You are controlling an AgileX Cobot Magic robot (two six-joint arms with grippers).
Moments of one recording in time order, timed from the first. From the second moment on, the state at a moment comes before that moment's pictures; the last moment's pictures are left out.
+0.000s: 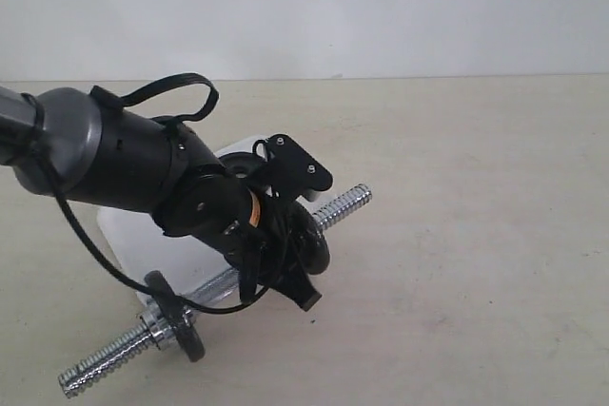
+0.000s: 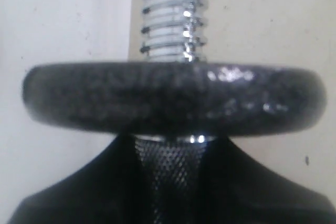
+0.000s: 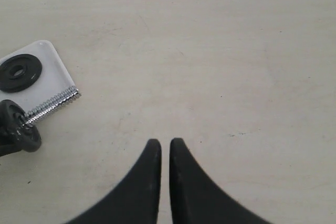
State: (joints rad) left arm -0.73 1.95 -1.05 0.20 0.27 -0.04; right arm 0.05 0.57 -0.67 0.15 0.78 -0.01
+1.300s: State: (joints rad) left arm -0.54 1.90 -0.98 0.28 0.23 -0.05; right arm 0.05 0.57 -0.67 0.17 0.82 -0.01
